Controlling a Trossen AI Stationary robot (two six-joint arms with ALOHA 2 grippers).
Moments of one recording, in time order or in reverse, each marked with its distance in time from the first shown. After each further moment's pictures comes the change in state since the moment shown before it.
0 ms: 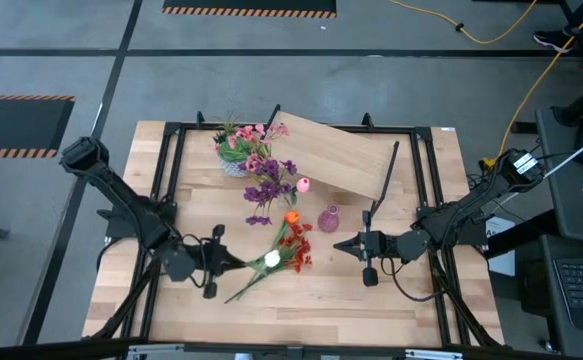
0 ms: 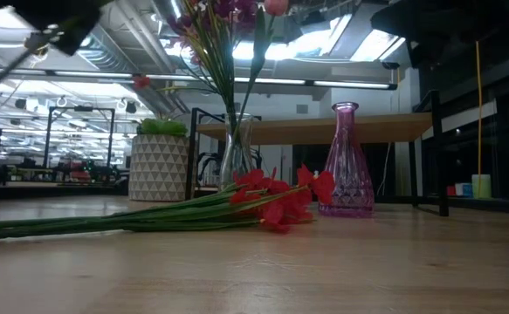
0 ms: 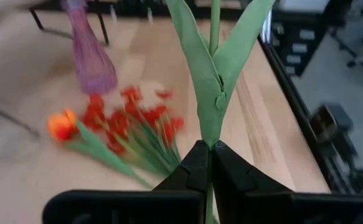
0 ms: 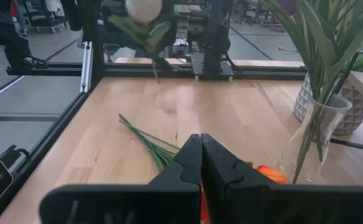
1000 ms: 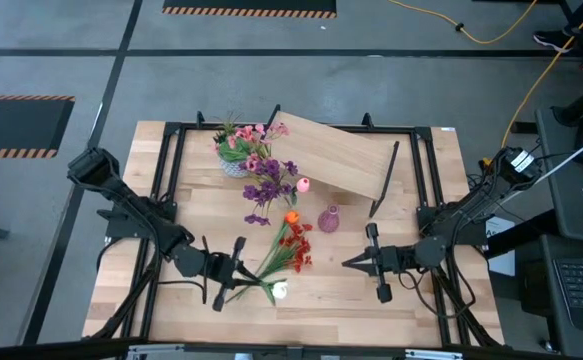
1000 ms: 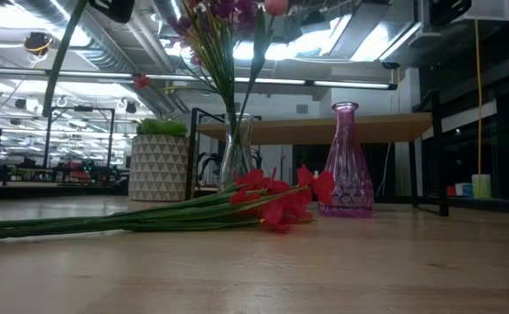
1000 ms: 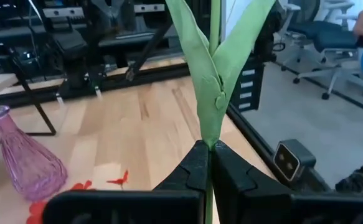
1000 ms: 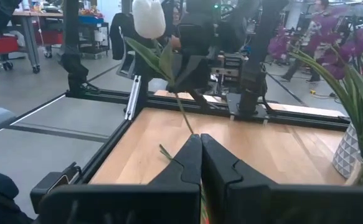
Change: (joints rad) left arm 0.079 0.193 0.001 0.508 0.221 0.408; right arm 0.137 0.000 0.000 0.177 0.000 -0.149
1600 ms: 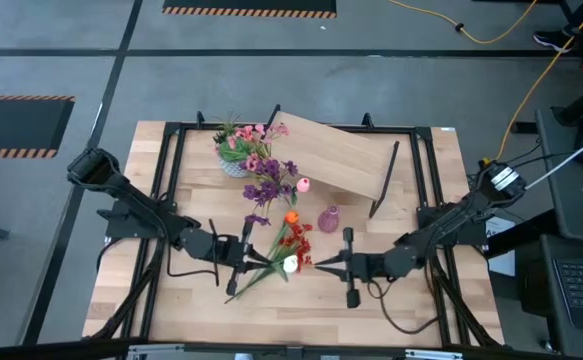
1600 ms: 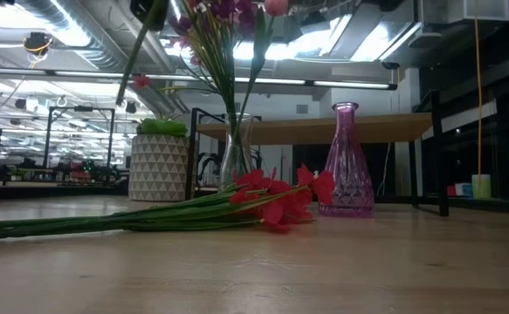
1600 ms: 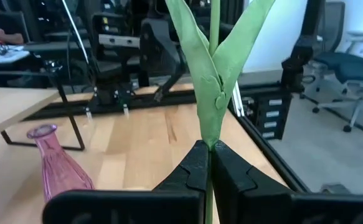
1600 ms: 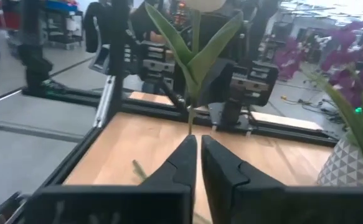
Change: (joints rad) left arm 0.140 0.000 0.000 0.111 0.058 0.007; right arm -0.105 0.286 0.234 0.048 0.000 -0.089
